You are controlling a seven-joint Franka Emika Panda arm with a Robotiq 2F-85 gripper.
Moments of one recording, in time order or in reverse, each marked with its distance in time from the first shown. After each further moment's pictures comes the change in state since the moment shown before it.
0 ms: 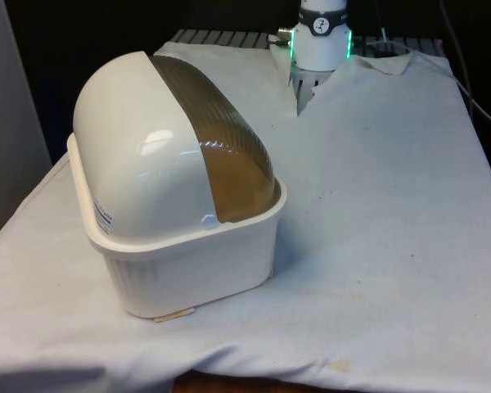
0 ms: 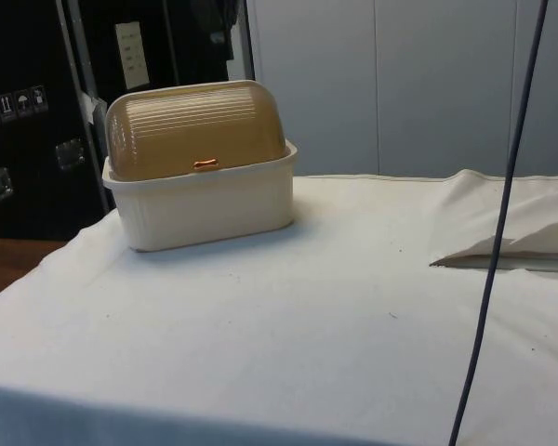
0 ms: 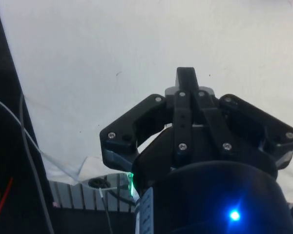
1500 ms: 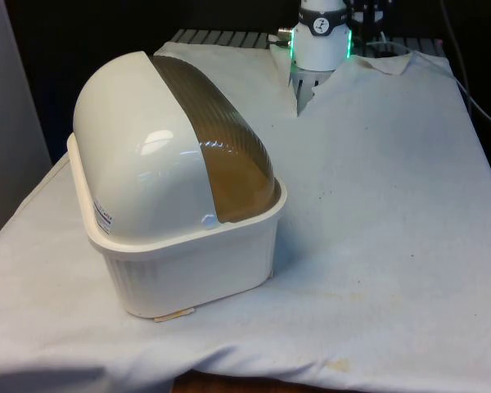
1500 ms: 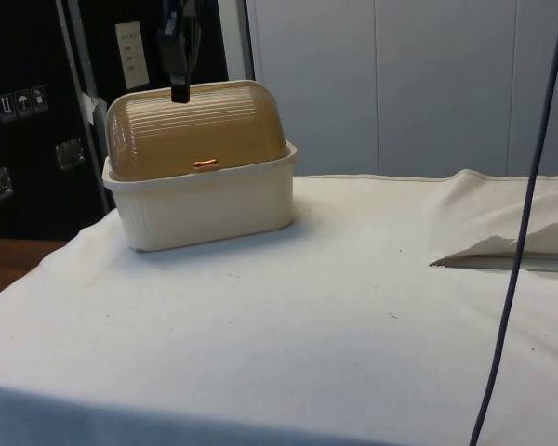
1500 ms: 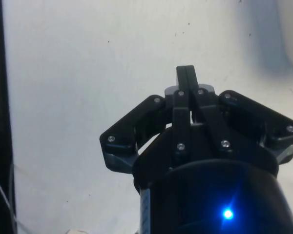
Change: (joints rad) arm 0.002 0.014 0.103 -0.154 -0.038 0.394 -0.073
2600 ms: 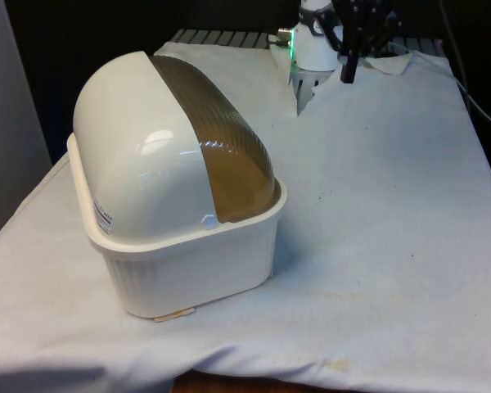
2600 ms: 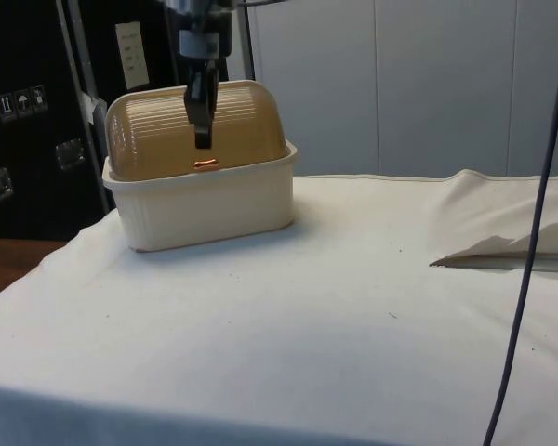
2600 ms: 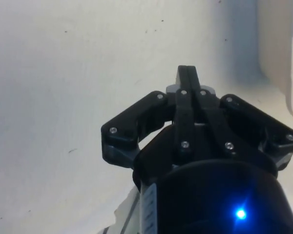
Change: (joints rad) arm 0.000 0.037 0.013 -0.138 -0.213 0.167 0.134
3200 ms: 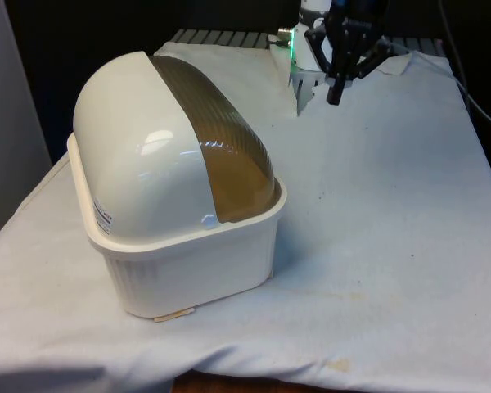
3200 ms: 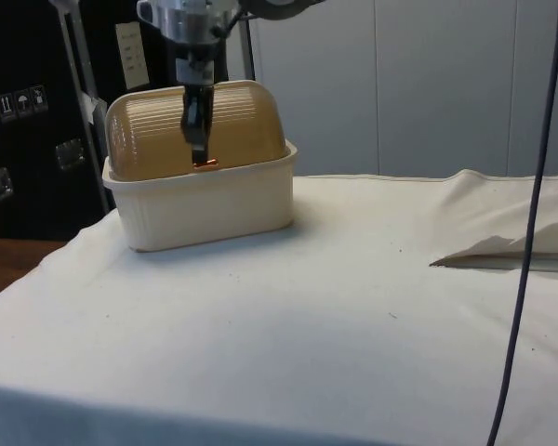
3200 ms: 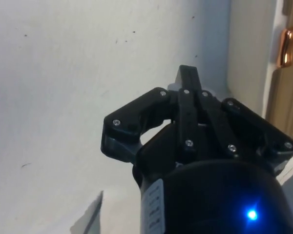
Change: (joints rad) arm -0.001 0.081 -0.013 0.025 -0.165 0.057 0.117
